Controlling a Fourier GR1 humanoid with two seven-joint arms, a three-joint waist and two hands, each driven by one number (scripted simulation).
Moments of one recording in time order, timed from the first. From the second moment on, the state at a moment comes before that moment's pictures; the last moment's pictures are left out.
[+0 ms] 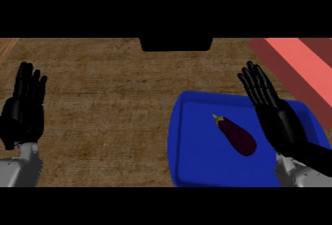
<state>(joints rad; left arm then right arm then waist) -0.16 0.36 0.00 -1.58 0.28 0.39 0.02 -0.20 -0.33 0.25 -1.72 -0.26 -0.05 -0.19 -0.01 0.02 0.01</state>
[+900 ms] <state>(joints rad) -0.03 0.43 -0.02 -1.60 0.41 0.11 0.15 -0.41 -0.64 0.14 -1.43 -0.22 0.44 -0.42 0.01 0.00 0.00</state>
